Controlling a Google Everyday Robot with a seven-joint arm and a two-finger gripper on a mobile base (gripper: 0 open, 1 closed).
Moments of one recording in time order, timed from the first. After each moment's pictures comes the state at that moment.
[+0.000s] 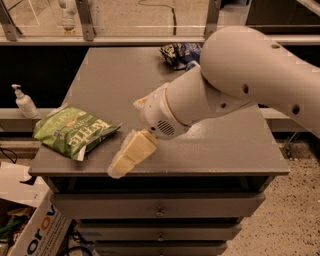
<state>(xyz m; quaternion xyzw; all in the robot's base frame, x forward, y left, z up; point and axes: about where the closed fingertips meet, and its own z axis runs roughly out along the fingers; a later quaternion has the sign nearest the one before) 0.445 0.065 0.882 -0.59 0.70 0.25 0.31</state>
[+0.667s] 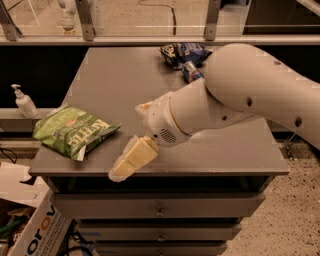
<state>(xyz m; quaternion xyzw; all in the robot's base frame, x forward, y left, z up) 0.445 0.066 0.870 -0.57 0.70 0.27 0.33</state>
